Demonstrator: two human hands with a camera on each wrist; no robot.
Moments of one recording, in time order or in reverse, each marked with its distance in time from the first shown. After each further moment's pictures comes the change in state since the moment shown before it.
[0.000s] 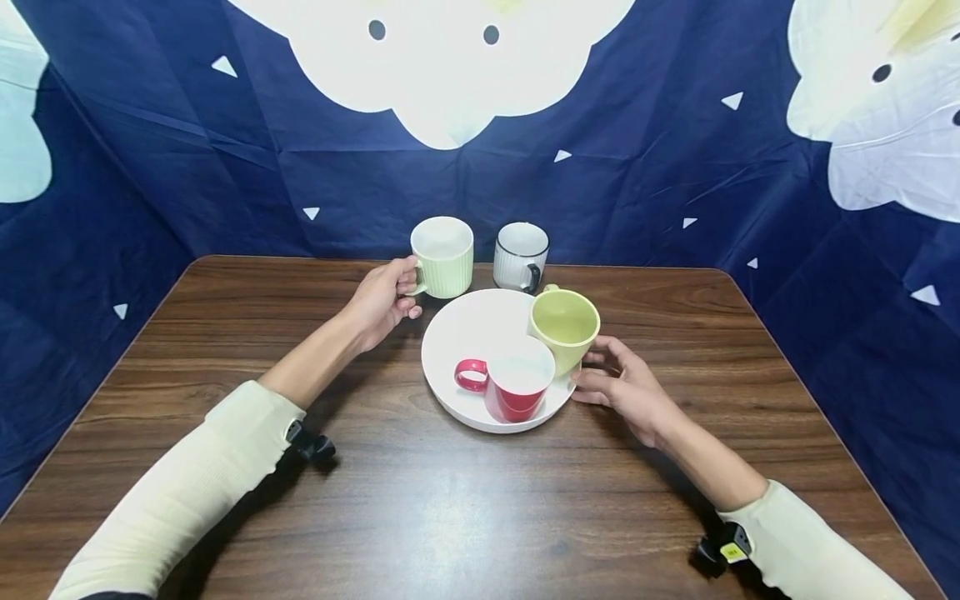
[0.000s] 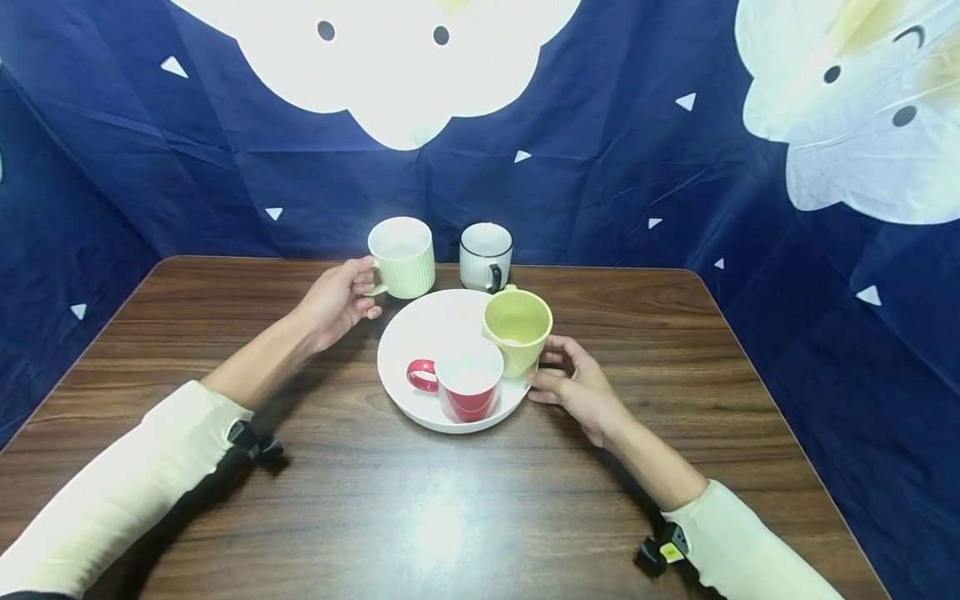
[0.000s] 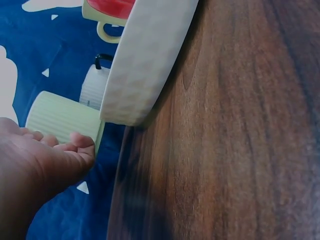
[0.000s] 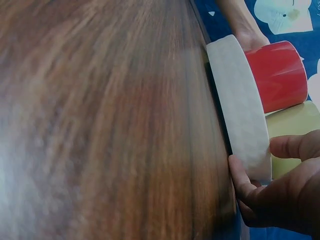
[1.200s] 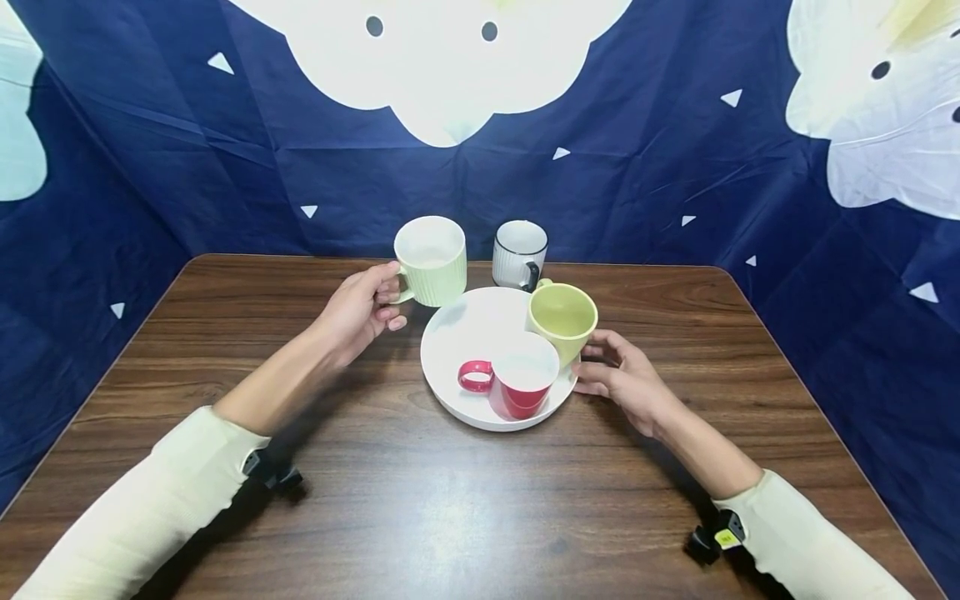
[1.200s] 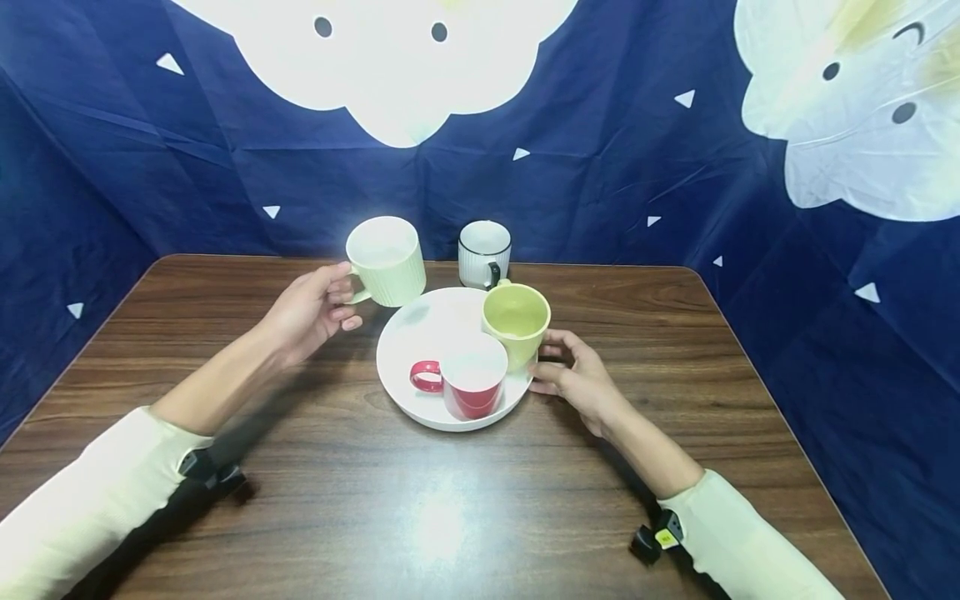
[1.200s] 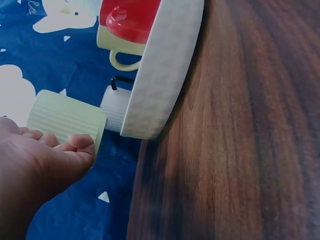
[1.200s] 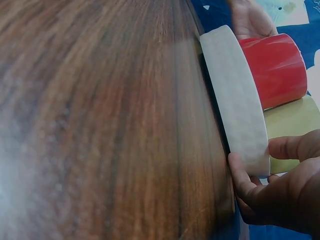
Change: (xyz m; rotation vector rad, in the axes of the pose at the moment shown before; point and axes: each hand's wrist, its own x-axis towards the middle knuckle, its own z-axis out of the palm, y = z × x) left_hand -0.045 0.015 -0.003 -0.022 -0.039 0.023; right_hand 0.009 -0.003 -0.004 -0.025 0.019 0.023
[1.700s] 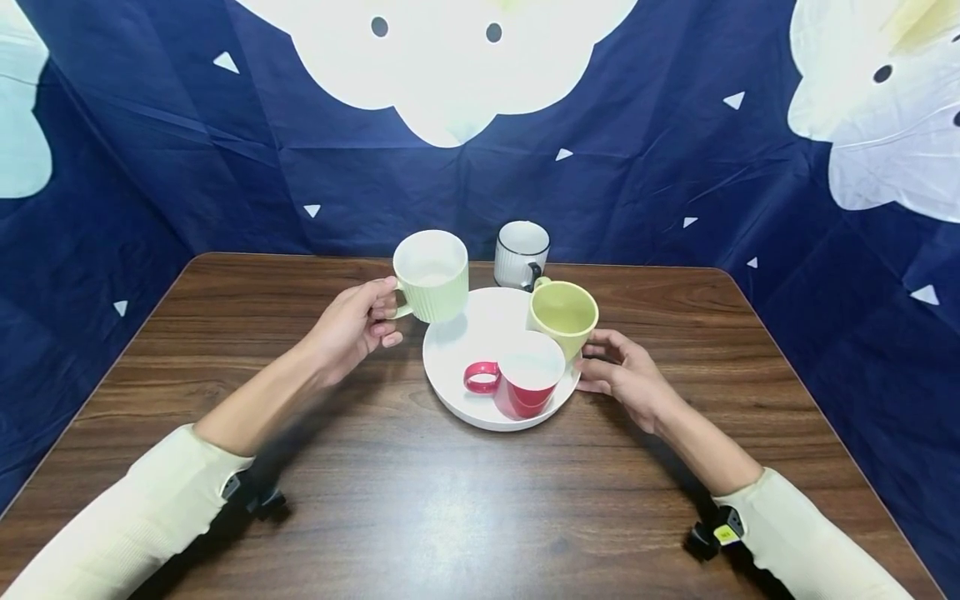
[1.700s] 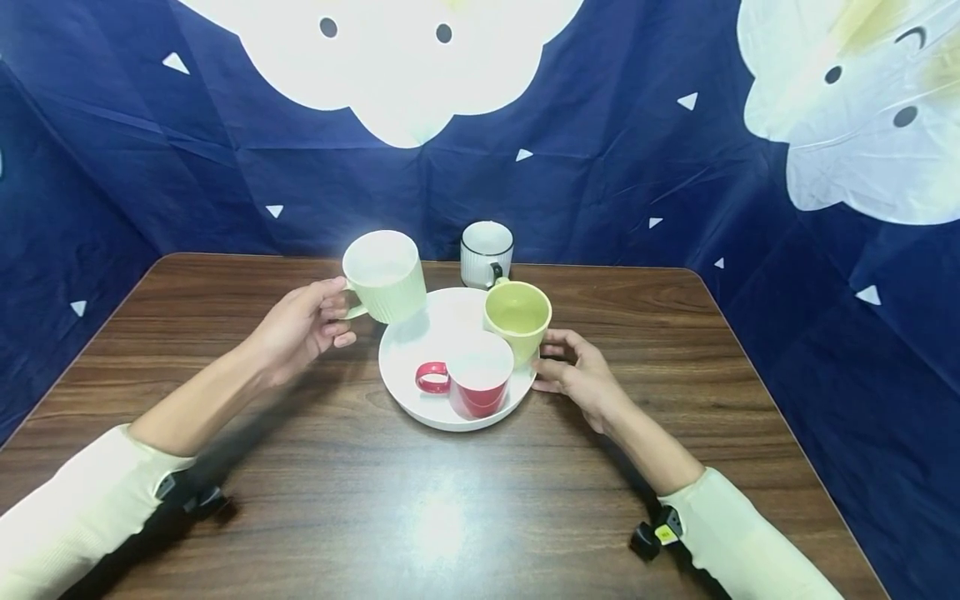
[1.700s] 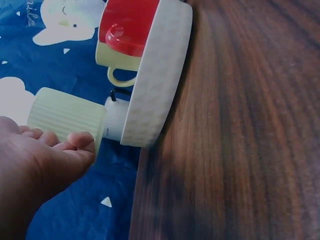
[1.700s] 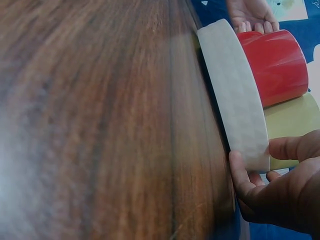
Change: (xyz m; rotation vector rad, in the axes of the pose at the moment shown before) left_hand -0.027 0.000 -0.001 0.046 -0.028 -0.023; right_hand 0.005 0.002 -0.003 0.005 0.007 -0.002
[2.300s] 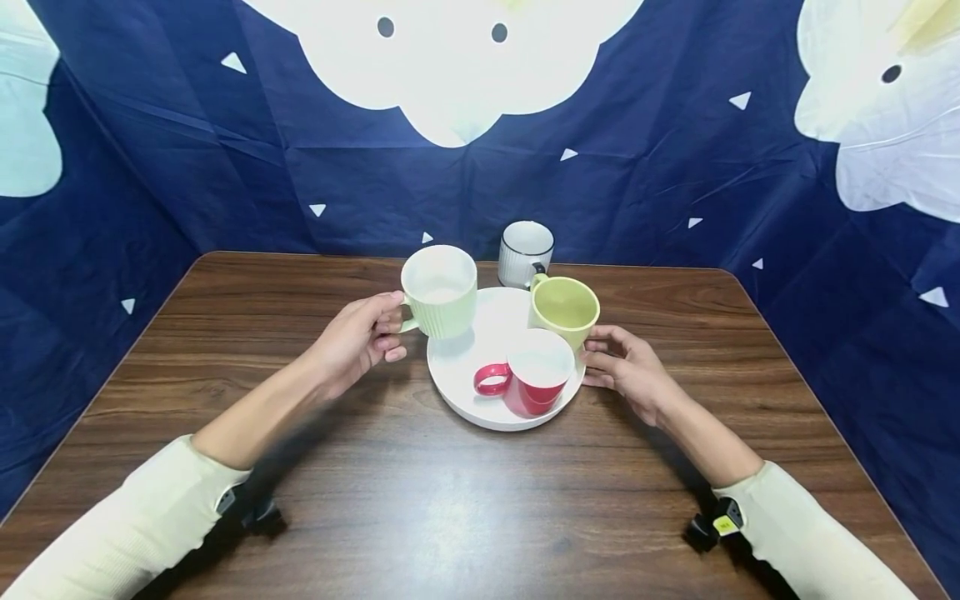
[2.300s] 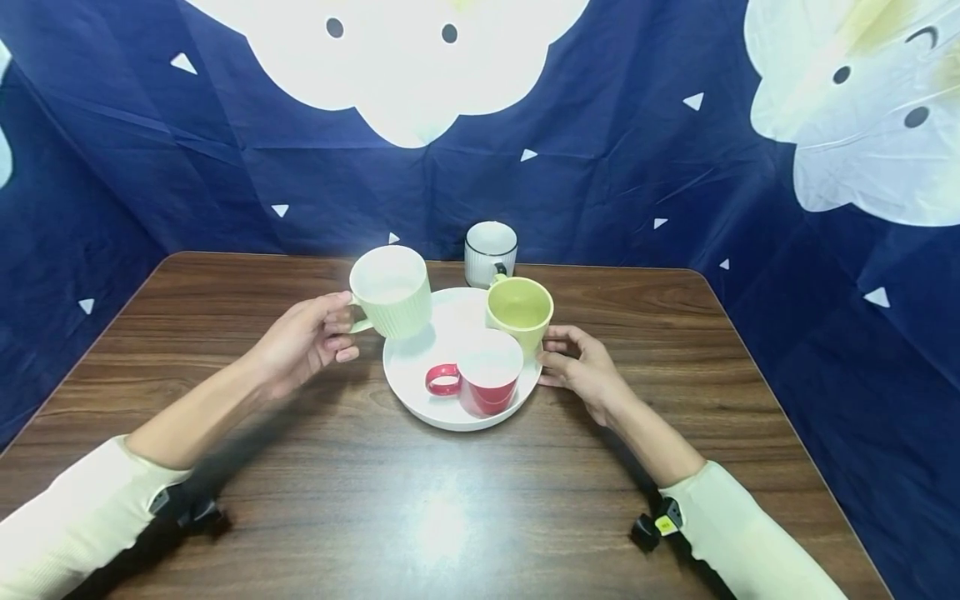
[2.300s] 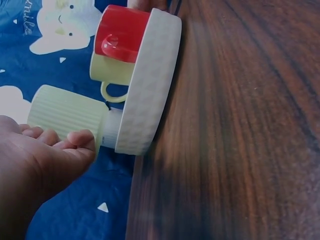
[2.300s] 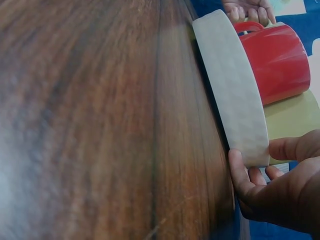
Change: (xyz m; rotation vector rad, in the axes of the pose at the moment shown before) left_hand -0.017 -0.006 0.005 0.007 -0.024 -0.020; right_hand 0.009 -0.003 -0.002 0.003 0.009 0.020
